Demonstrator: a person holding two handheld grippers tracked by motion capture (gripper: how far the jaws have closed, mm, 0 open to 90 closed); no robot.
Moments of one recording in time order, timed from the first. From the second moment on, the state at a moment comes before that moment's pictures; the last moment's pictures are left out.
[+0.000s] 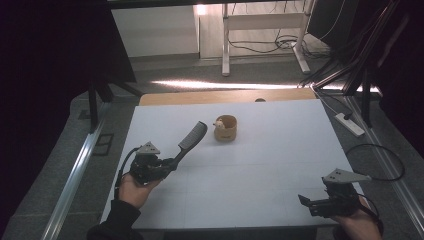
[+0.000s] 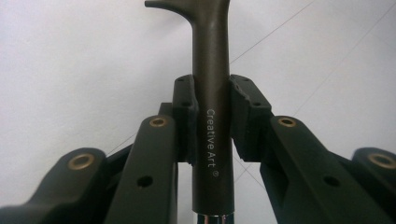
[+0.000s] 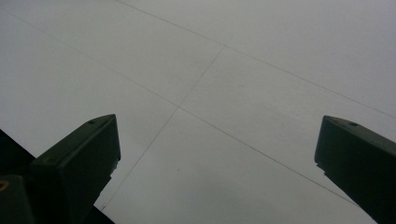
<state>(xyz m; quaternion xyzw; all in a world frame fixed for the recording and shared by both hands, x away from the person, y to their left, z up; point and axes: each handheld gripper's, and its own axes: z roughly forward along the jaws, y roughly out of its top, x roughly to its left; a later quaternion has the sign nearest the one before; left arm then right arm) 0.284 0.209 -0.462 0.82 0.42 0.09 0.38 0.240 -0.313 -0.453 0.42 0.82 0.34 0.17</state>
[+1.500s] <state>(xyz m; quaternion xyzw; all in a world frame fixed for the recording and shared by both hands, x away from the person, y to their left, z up) 0.249 0.177 -0.454 0.82 0.39 0.09 0.42 0.280 -0.292 -0.427 0.36 0.81 0.45 0.11</state>
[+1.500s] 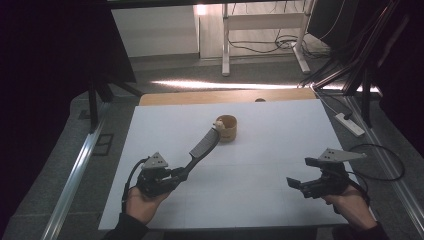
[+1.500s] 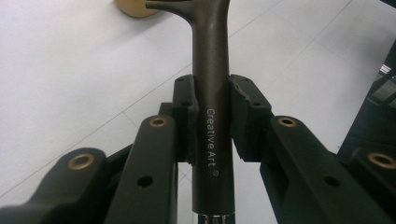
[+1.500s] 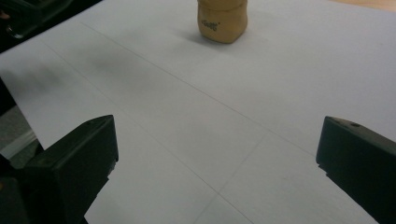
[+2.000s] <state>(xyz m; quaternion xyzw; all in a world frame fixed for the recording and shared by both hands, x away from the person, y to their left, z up) 0.249 0.164 -0.454 0.82 0.36 0.09 0.43 0.292 -0.285 -0.412 0.36 0.80 0.48 0.08</state>
